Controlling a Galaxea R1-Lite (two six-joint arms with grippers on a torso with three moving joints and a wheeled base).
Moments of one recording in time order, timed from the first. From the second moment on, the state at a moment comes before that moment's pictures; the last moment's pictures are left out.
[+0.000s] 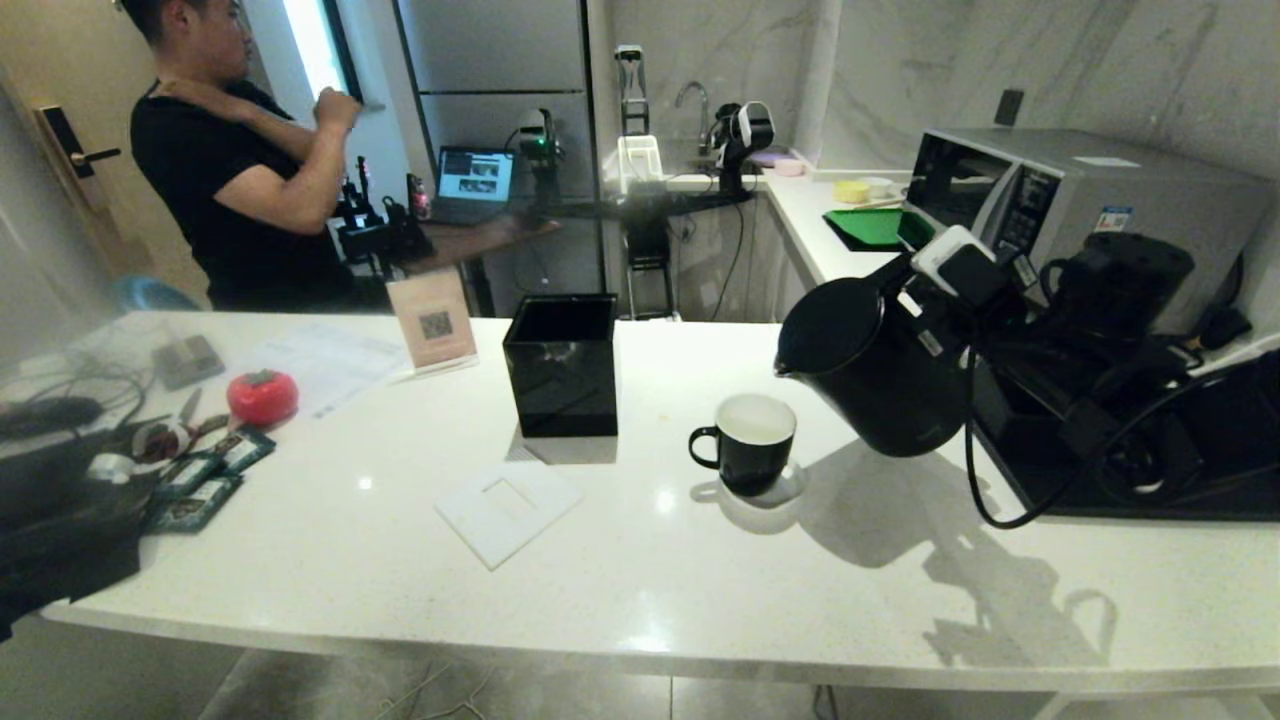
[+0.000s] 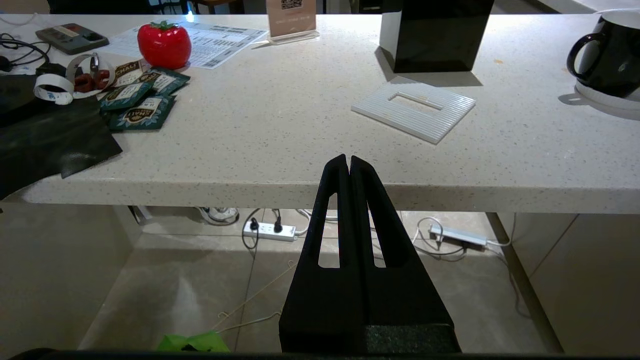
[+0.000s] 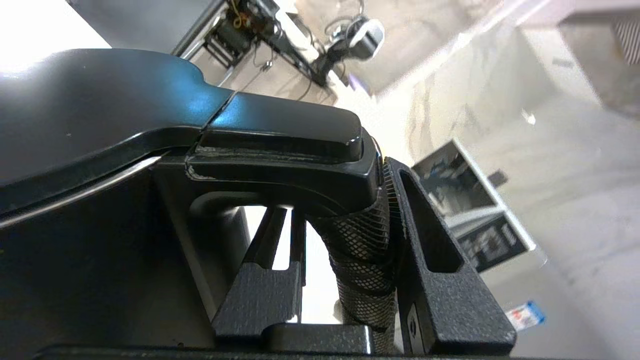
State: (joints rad) left arm 0.00 0.00 0.00 0.00 -0.02 0.00; right arm 0.18 1.94 -1.00 -1.14 0.04 -0.82
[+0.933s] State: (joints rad) left arm 0.00 0.00 0.00 0.00 -0.02 0.00; right arm 0.17 1.94 -1.01 -1.14 0.09 -0.91
